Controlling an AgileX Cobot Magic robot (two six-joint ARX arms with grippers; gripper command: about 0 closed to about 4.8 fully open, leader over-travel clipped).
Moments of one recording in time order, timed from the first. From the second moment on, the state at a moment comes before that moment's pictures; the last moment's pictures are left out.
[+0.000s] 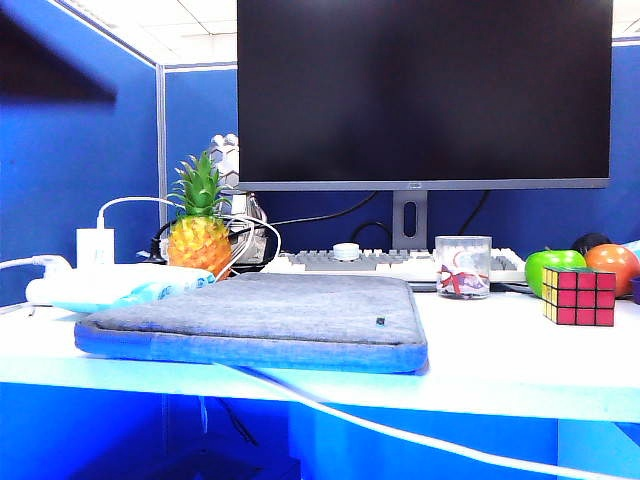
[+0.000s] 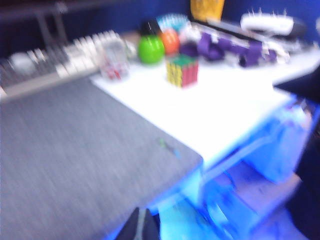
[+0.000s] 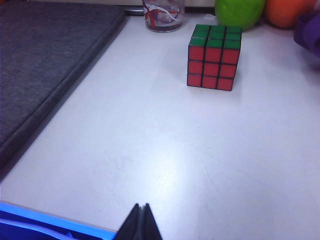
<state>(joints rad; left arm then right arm) -0.58 0.49 0.23 0.09 0.29 0.14 0.54 0.31 0.01 -0.01 0.42 0.21</state>
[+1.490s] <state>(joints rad) -0.48 0.29 0.16 0.12 0.29 0.07 0.38 0.03 0.01 -0.10 0.38 0.20</state>
